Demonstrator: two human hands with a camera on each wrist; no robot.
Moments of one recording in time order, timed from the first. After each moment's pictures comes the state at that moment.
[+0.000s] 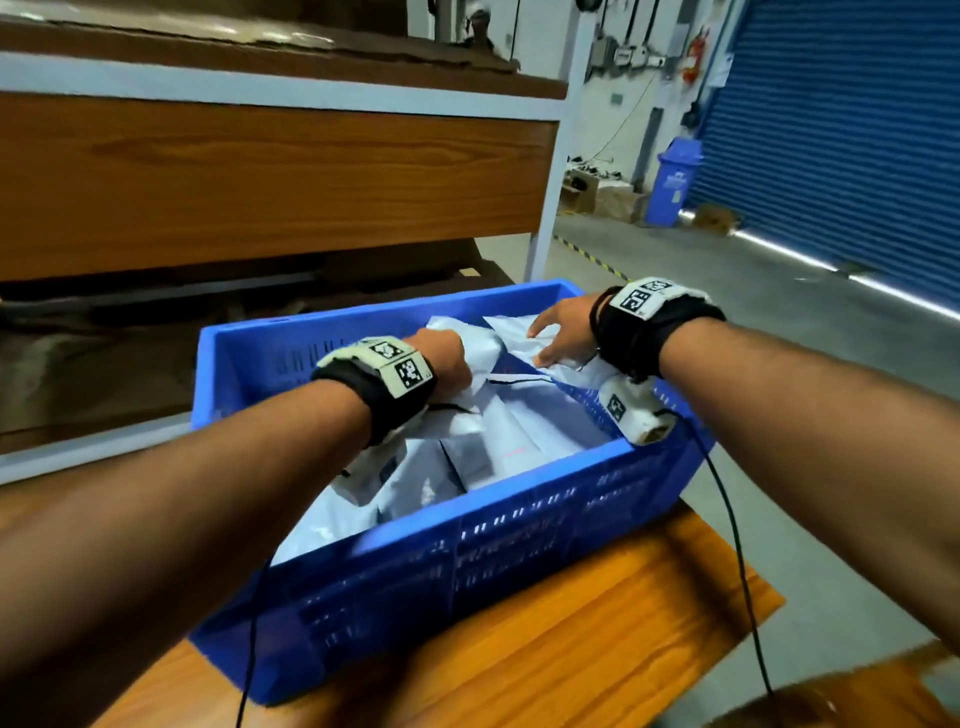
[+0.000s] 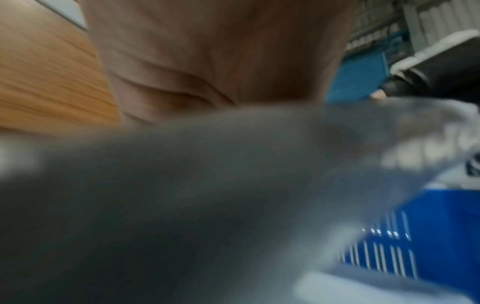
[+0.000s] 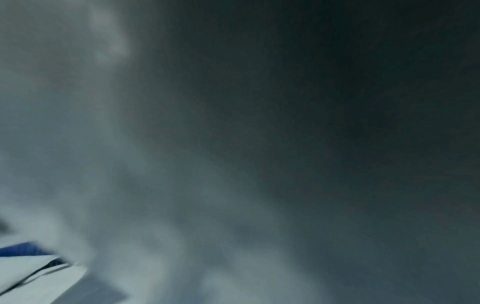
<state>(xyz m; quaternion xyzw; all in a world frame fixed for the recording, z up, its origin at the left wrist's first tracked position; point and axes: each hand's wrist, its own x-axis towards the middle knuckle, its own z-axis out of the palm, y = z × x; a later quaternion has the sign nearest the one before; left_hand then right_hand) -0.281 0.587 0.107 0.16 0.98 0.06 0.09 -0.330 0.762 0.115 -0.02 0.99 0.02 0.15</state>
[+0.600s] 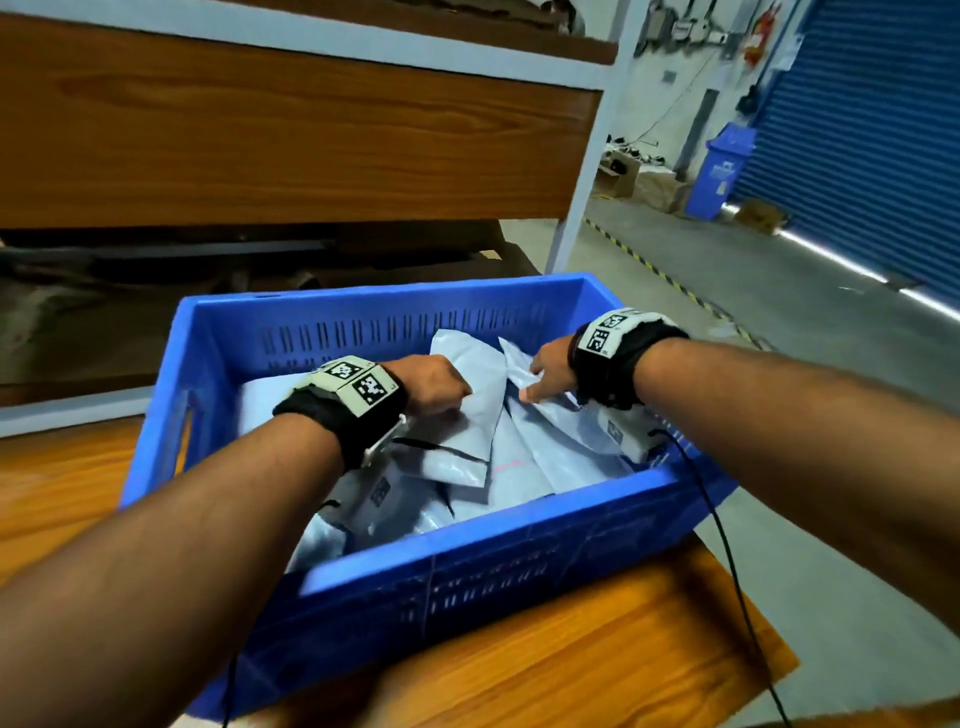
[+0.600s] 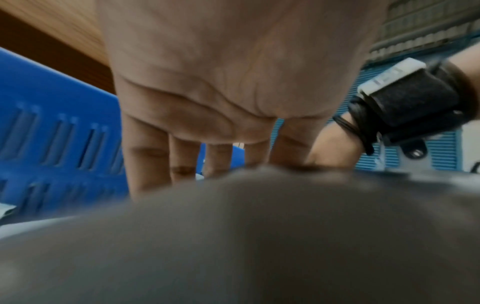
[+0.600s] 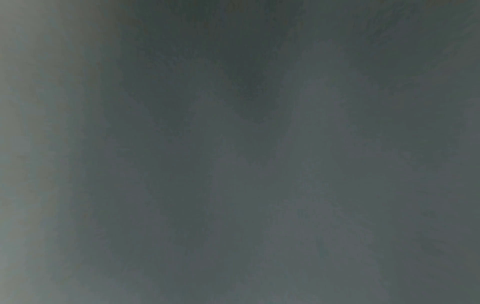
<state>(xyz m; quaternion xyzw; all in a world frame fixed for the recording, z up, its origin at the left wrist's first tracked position) -0.318 0.577 0.062 0.17 0.96 0.07 0.23 -0.380 0.756 0.053 -0.10 0.95 0.15 0.27</state>
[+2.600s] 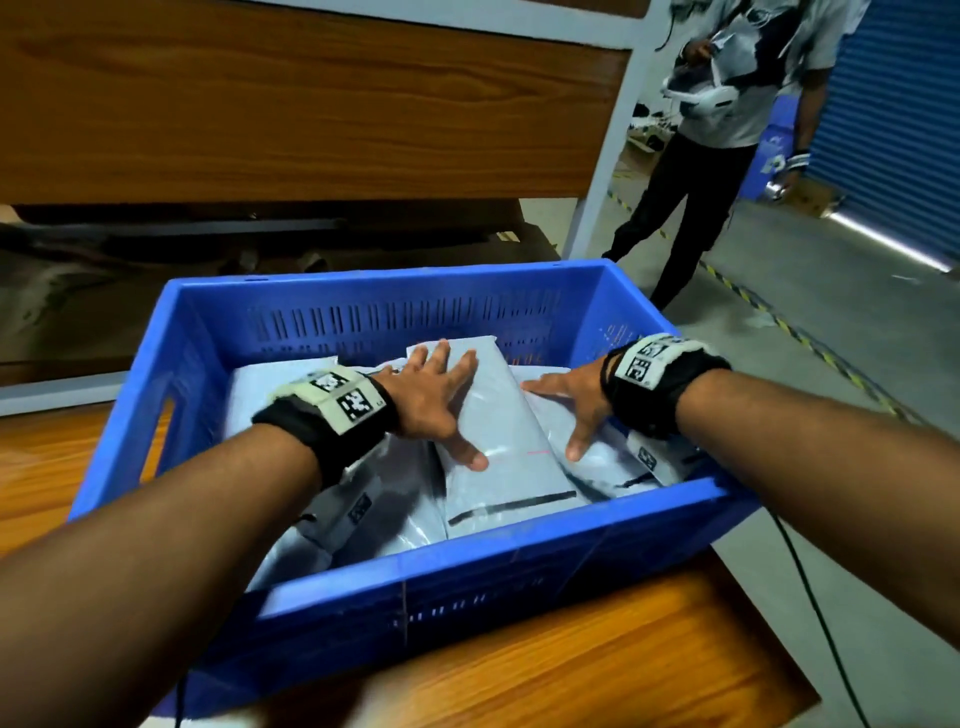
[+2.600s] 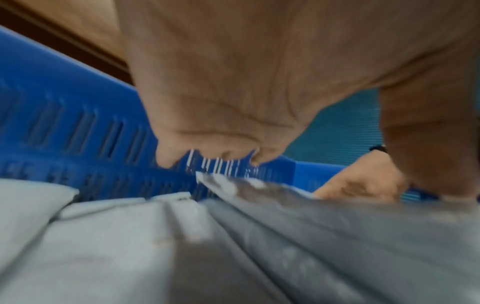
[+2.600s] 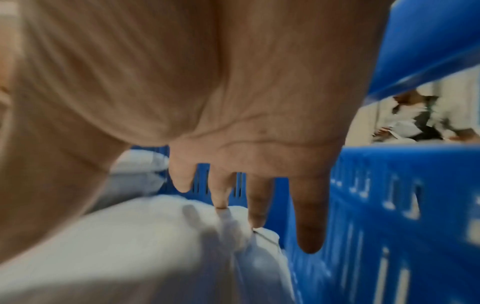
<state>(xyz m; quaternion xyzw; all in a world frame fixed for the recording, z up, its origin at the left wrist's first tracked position) -0.327 0.575 0.030 0.16 0.95 0.07 0.26 -0.391 0.797 0.022 -0.17 0.91 0.11 0.37</state>
